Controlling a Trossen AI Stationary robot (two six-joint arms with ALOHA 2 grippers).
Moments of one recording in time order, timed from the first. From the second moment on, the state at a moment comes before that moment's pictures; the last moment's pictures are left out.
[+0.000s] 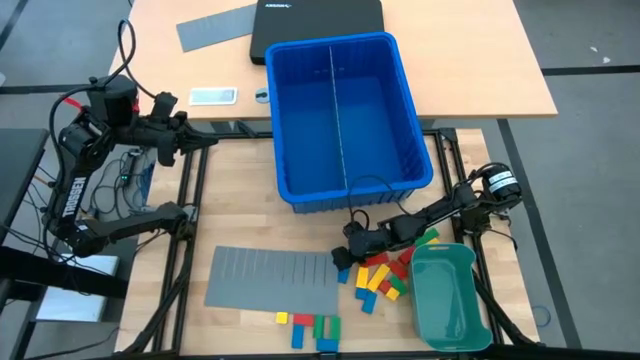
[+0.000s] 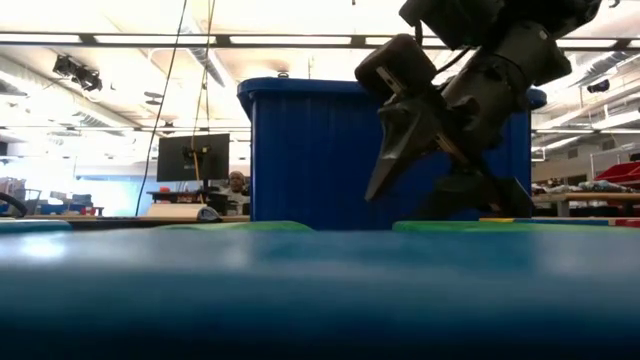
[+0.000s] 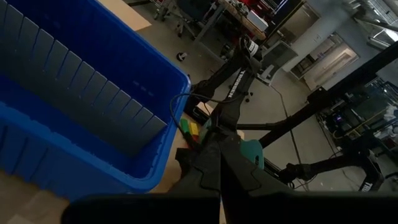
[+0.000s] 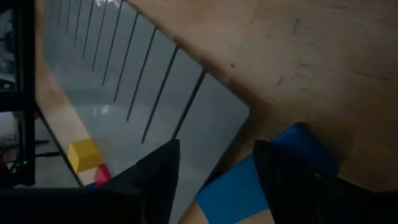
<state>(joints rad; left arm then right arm) 0.89 0.89 1.57 -1.05 0.81 -0.37 0.27 1.75 0.87 0.06 0.04 1.41</state>
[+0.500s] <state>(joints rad) 0.89 0.89 1.57 -1.05 0.81 -0.37 0.26 1.87 0.87 0.31 0.01 1.39</state>
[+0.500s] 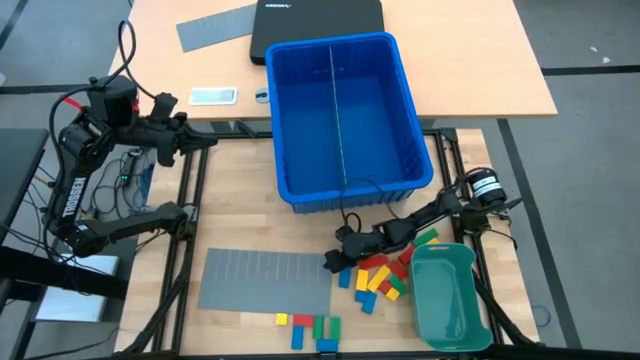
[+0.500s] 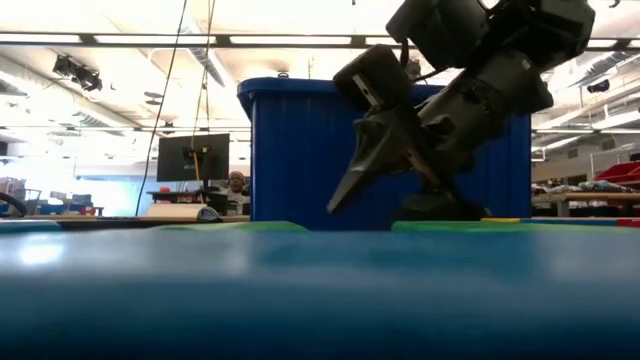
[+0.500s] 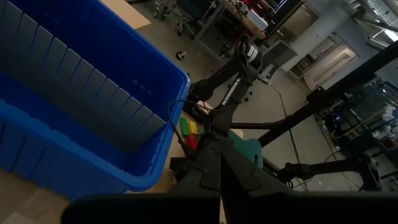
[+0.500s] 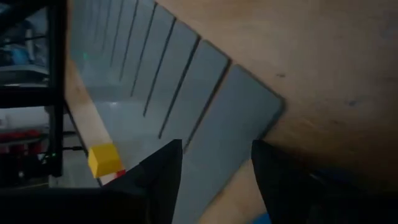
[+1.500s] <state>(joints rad) 0.89 0.90 1.57 -1.53 0.67 -0.08 0.26 1.81 1.28 -0.40 -0.01 0.92</state>
